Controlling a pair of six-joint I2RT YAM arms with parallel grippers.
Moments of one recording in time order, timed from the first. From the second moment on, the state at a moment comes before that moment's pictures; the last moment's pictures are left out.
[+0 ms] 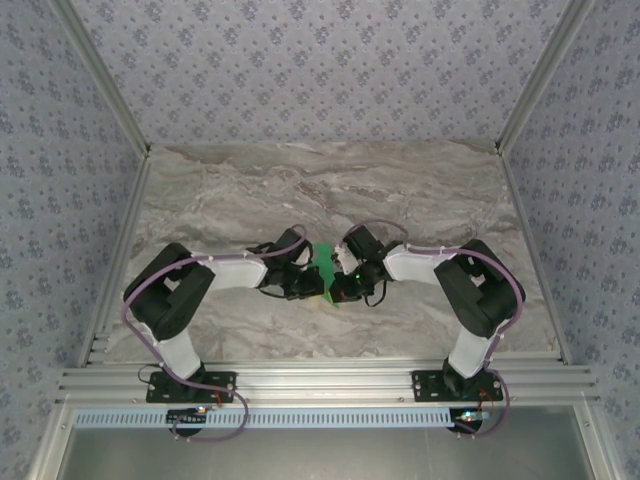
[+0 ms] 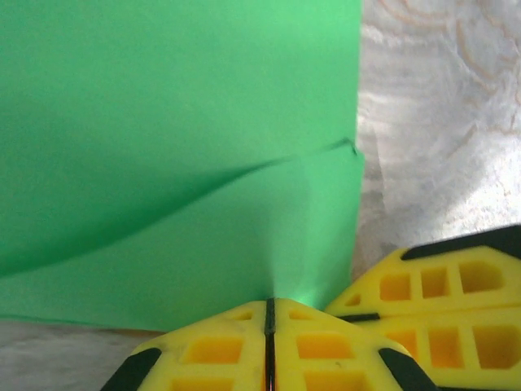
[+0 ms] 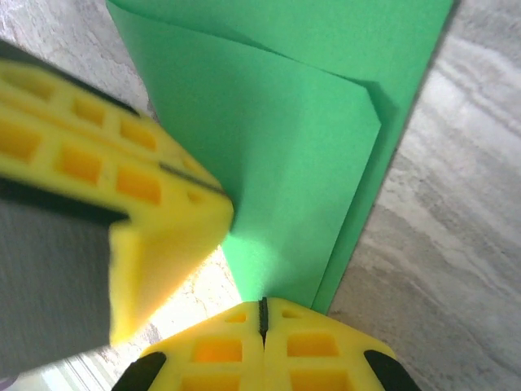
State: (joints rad) left arm -0.72 1.75 0.85 -0.17 0.42 -0.80; right arm 0.66 1.75 0.87 -0.36 -0.54 0.40
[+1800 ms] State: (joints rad) left arm -0.54 1.61 0.73 -0.08 0.46 -0.86; right arm 0.70 1.48 0.80 -0.29 -0.31 0.27
